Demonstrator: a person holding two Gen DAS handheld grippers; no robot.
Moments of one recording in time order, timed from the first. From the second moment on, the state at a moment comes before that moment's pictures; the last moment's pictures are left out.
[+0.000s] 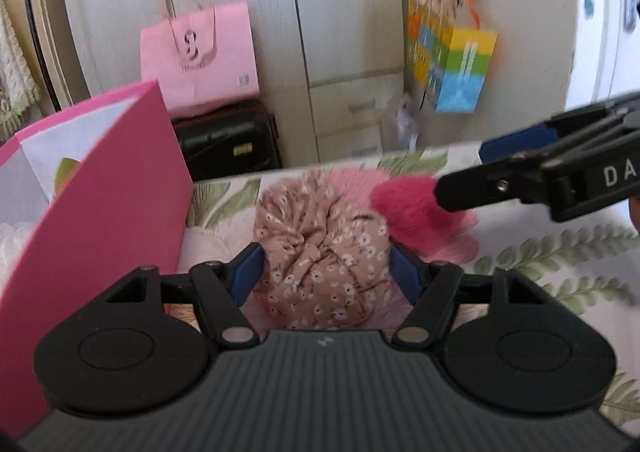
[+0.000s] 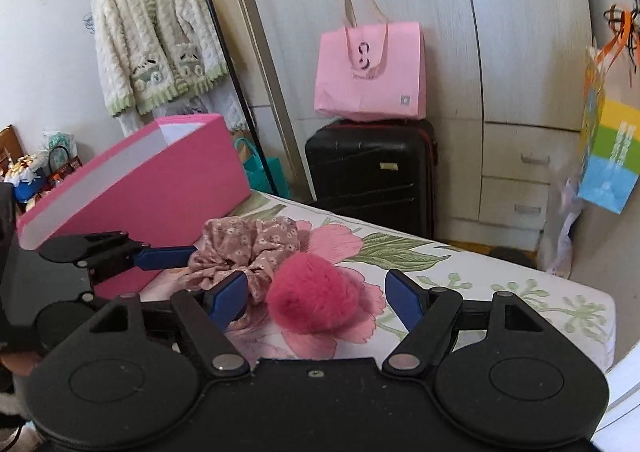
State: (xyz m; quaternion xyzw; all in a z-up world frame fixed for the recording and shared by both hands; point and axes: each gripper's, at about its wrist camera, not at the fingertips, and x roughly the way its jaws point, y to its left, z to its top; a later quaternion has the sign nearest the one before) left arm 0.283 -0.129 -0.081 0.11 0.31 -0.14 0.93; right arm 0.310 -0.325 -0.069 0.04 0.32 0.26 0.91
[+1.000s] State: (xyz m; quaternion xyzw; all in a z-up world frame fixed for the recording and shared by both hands) left arm 0.250 -0.106 -0.070 0.03 0.29 -0.15 0.94; right arm 0.258 -0.321 -0.088 0.09 0.35 0.17 0.92
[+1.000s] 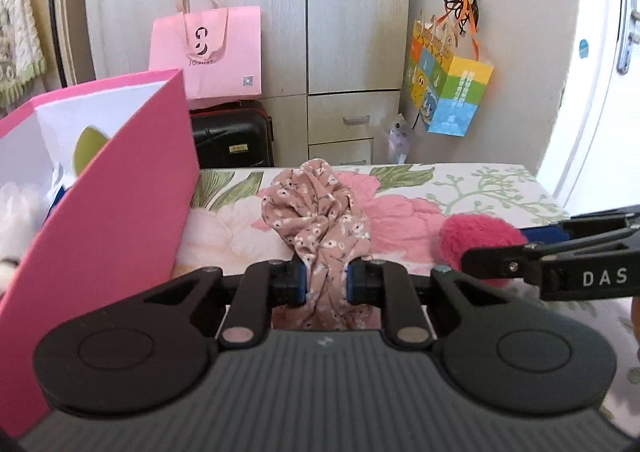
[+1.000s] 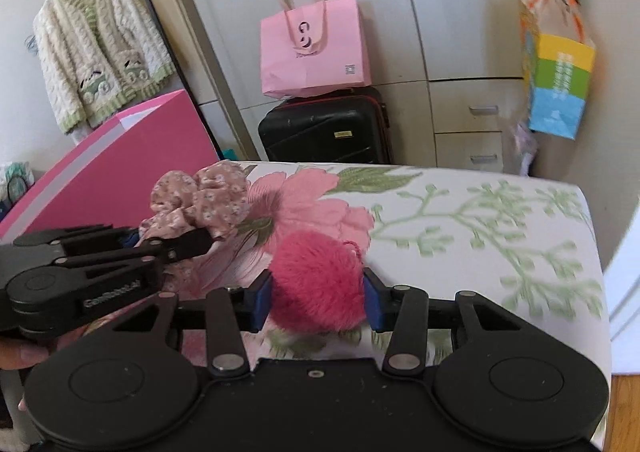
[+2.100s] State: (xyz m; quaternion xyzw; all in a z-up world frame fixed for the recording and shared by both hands) left arm 0.117 -0.017 -0.066 -0.01 0.34 -0.23 0.91; right arm 0.103 -0.256 -0.082 0.13 0.35 0.17 0.91
